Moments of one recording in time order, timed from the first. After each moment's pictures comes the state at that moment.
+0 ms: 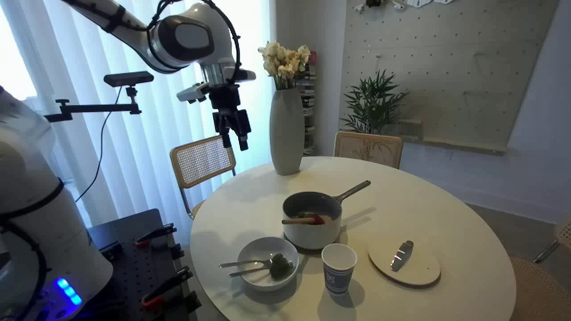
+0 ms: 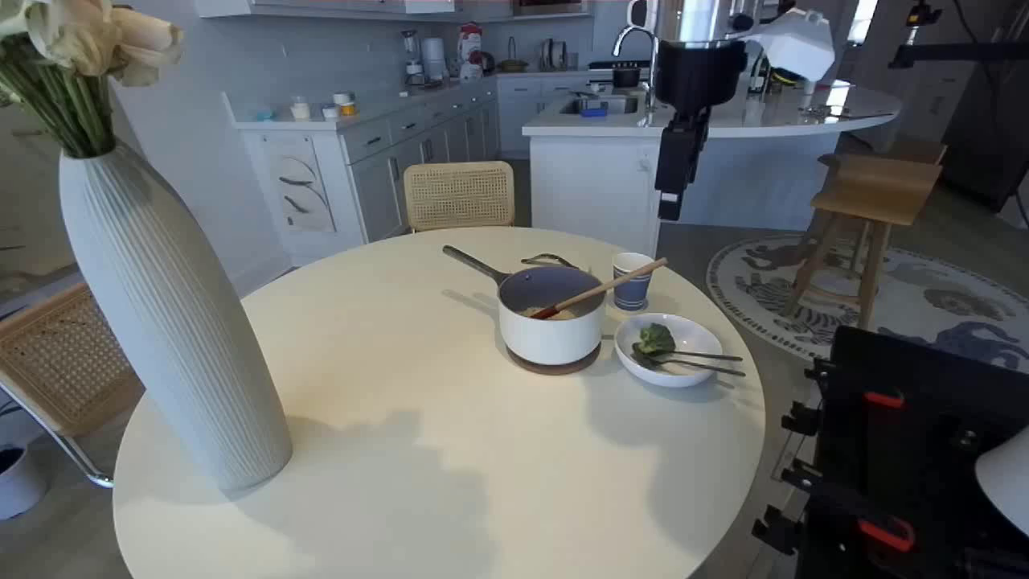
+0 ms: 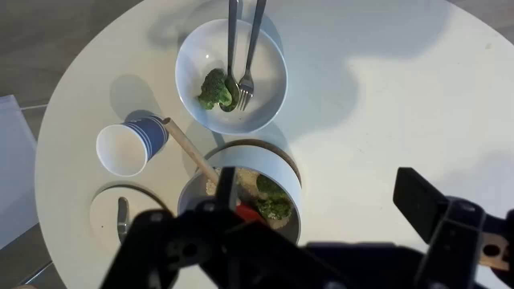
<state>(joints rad) -0.01 -0.40 0.08 -2.60 -0.18 2.24 0.03</state>
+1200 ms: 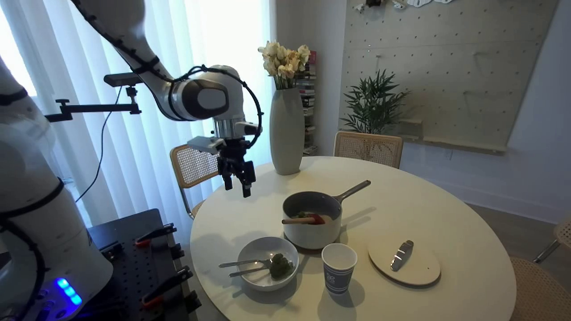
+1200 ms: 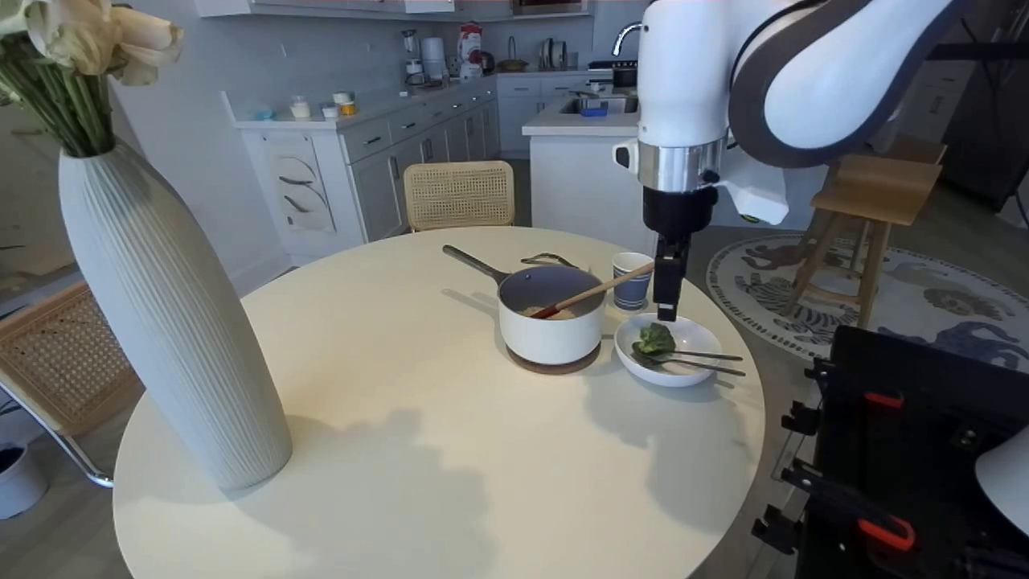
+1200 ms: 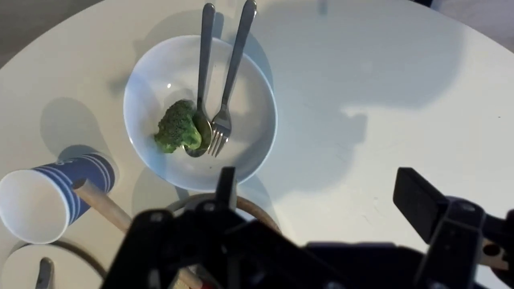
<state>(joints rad) -0.01 -0.08 0.03 -2.68 -0.27 2.54 0.02</state>
